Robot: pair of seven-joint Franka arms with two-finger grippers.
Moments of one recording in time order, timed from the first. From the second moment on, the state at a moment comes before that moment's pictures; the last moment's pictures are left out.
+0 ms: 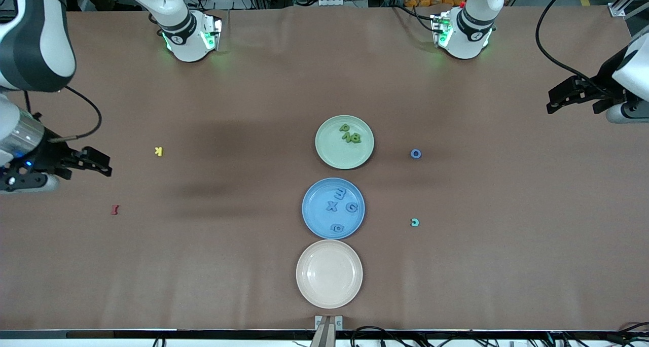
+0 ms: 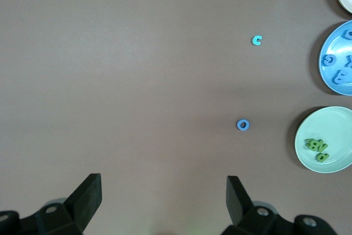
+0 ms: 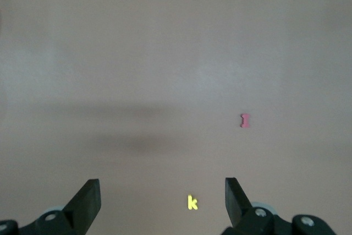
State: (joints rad) left arm 0.00 -0.01 -0.07 -1.57 -0.01 1.53 -0.06; right arm 0.06 0.16 -0.09 -1.65 0.03 1.88 -0.09
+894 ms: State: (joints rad) left arm 0.00 0.00 -0.07 -1.56 -0.01 1.58 -0.06; right arm 0.07 0.03 -0.08 -1.46 -0.03 1.51 0.01
